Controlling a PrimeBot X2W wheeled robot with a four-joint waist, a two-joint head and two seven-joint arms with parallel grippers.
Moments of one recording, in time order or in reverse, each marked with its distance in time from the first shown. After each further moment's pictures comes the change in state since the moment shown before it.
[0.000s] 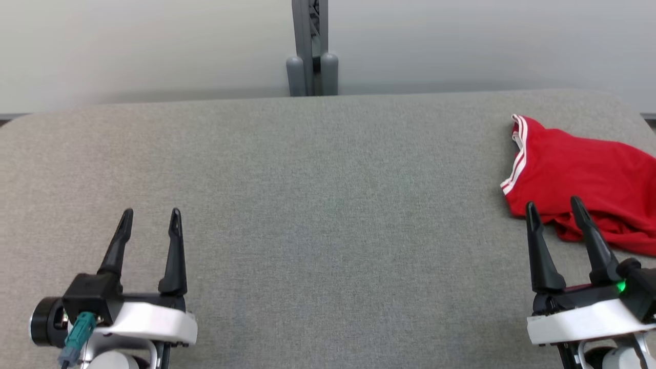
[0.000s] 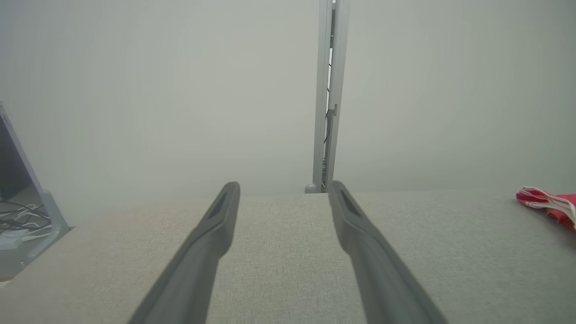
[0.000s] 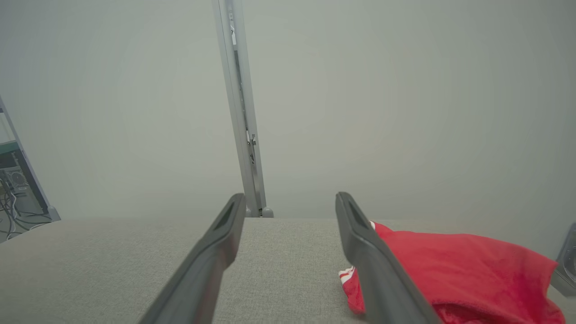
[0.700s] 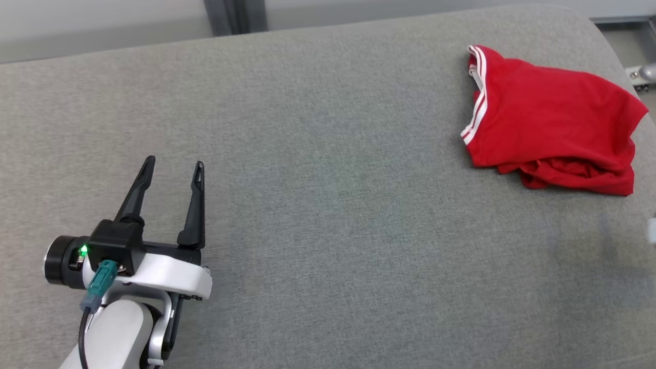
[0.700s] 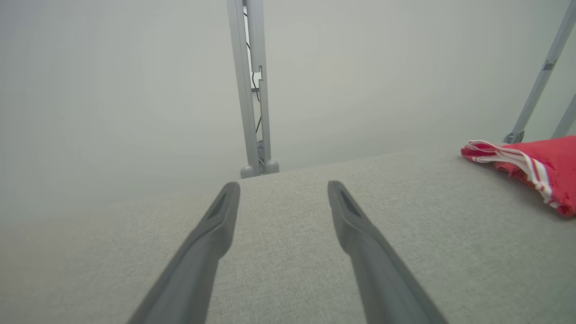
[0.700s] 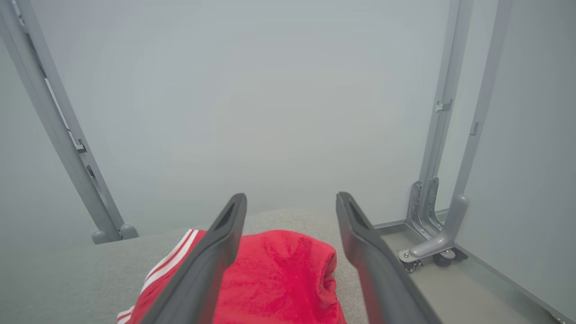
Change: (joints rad) left arm -0.188 -0.016 -0.067 0.085 0.064 -0.053 0.022; right arm -0.347 -0.287 -0.129 0.434 0.287 0.000 -0.075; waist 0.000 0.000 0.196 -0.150
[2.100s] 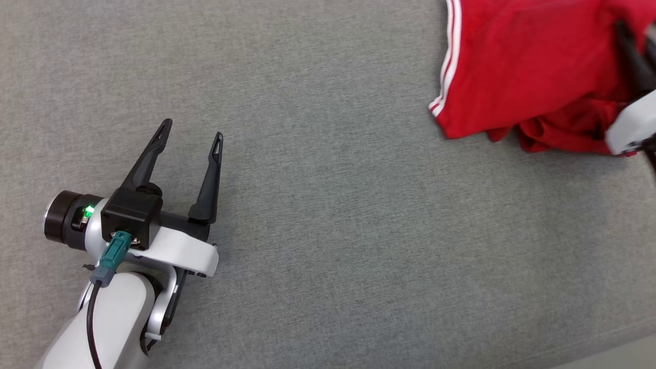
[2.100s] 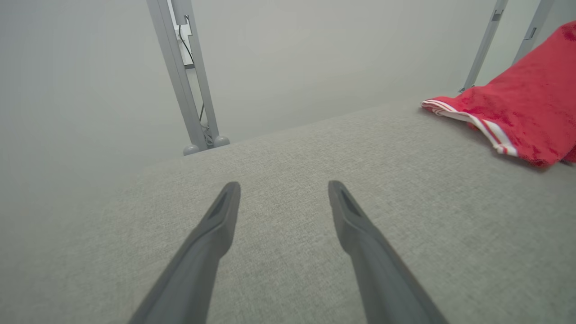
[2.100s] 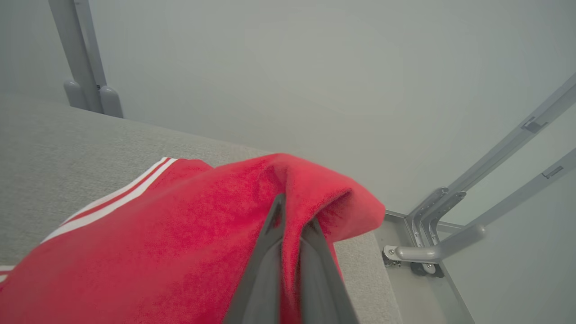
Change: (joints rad) left arm -0.094 0.035 -0.037 -0.058 0.086 -0.046 0.082; right arm -0.462 -0.091 0.441 0.274 -0.136 0.001 0.093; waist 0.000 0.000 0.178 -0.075
